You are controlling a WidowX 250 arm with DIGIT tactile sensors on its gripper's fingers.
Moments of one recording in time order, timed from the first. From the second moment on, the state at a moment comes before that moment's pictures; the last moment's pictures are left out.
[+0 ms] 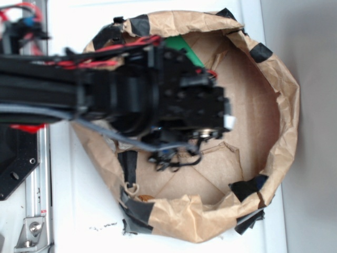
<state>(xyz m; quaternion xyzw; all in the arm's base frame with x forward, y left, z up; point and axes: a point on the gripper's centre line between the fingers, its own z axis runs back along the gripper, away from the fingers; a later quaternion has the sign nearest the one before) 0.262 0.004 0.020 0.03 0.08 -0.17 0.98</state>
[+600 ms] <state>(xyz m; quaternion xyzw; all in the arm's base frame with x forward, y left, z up) 0.270 0.016 0.054 0.03 0.04 -0.12 0.99</state>
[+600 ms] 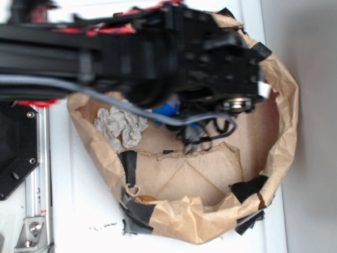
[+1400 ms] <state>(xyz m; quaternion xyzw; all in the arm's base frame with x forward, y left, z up) 0.213 0.020 0.061 0.05 0.03 -0.22 0.97</state>
